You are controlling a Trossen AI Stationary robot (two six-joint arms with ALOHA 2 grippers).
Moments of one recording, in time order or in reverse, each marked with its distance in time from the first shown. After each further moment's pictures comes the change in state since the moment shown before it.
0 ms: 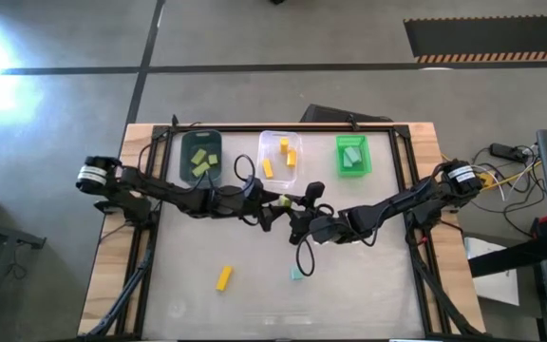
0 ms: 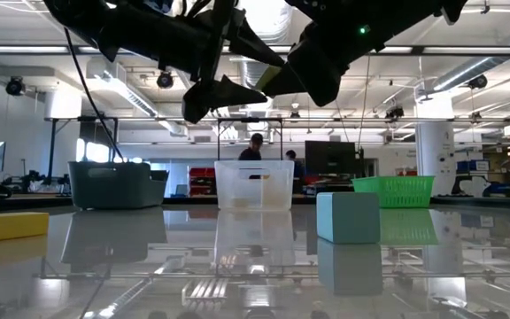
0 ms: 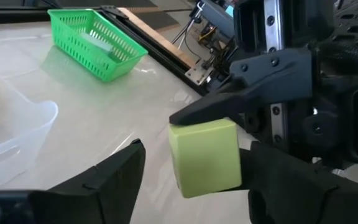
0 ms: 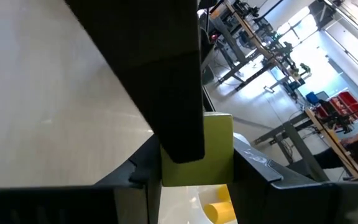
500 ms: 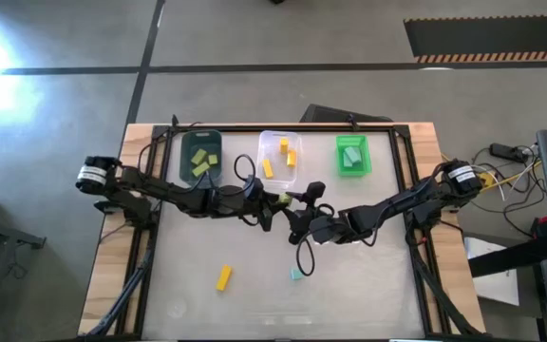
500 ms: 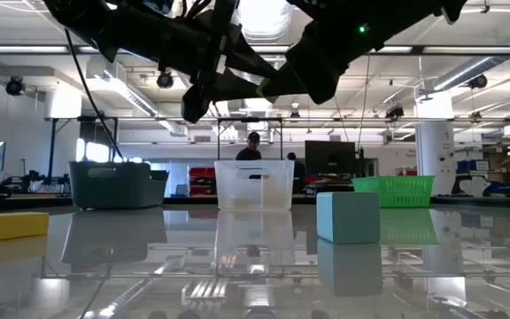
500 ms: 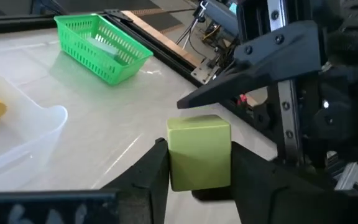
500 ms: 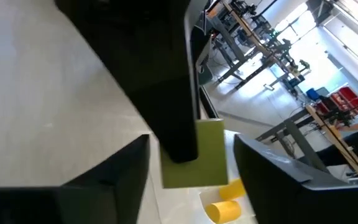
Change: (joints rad) left arm 0.007 0.002 -0.002 -0.010 -0.015 0.042; right arm 0.000 -0.001 0.000 0.005 0.006 0.026
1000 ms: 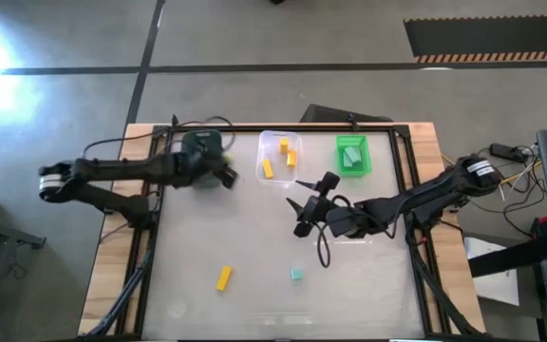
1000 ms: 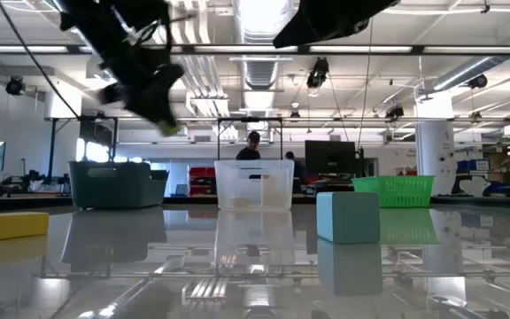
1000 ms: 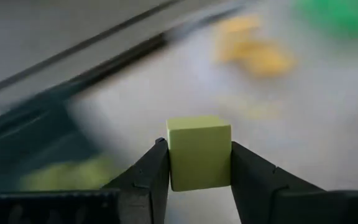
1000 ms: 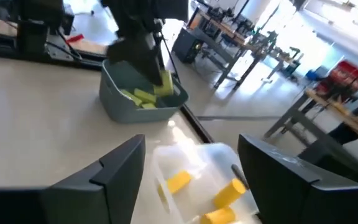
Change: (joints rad) left arm 0.294 -0.368 0.026 -0.950 -0.199 0.103; right arm 0.012 -0.158 0.000 -0.026 0.046 0.130
